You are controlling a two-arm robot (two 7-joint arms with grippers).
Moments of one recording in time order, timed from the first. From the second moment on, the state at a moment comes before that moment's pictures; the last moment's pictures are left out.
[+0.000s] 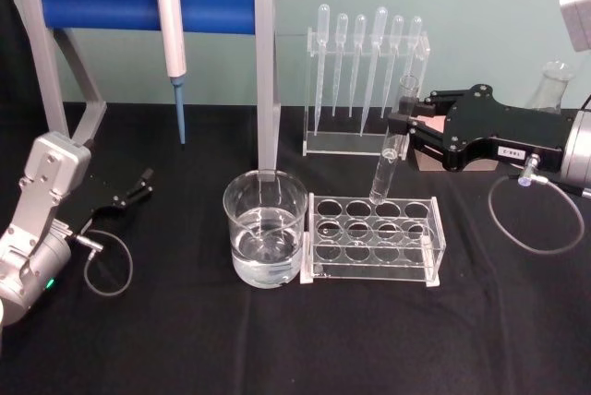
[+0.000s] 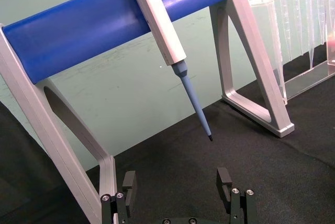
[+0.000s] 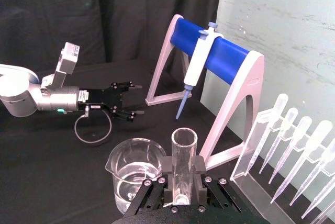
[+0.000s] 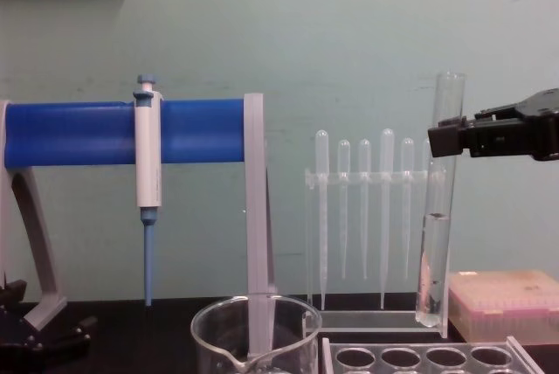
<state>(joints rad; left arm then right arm) -0.20 0.60 0.45 -1.41 -0.25 -0.12 0.03 0.46 0.82 -0.47 -1.75 0.67 0.25 0.63</state>
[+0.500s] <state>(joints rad) -0.20 0.60 0.45 -1.41 -0.25 -0.12 0.03 0.46 0.82 -0.47 -1.75 0.67 0.25 0.63</state>
